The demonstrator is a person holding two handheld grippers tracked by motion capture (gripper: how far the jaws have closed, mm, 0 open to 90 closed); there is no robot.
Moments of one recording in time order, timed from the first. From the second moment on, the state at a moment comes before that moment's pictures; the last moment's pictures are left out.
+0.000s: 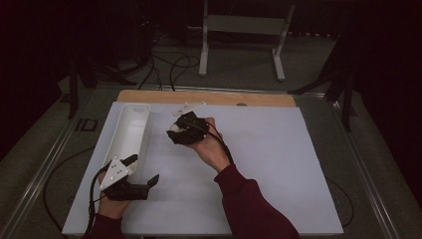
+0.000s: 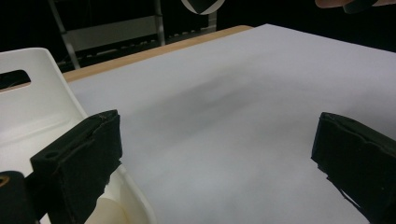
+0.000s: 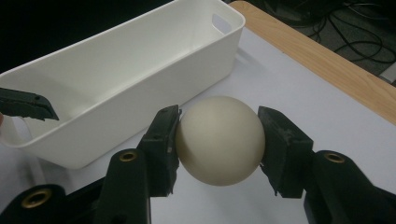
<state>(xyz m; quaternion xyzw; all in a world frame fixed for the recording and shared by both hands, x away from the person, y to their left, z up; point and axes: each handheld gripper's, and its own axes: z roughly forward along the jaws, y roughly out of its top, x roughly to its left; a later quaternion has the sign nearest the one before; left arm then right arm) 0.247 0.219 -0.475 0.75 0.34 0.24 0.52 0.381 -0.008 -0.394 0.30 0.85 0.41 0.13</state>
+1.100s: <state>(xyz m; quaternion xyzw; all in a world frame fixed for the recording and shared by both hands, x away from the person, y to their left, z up) 0.247 0.219 -0.476 0.75 0.34 0.24 0.52 0.387 0.006 -0.385 0.30 0.85 0.43 0.12</state>
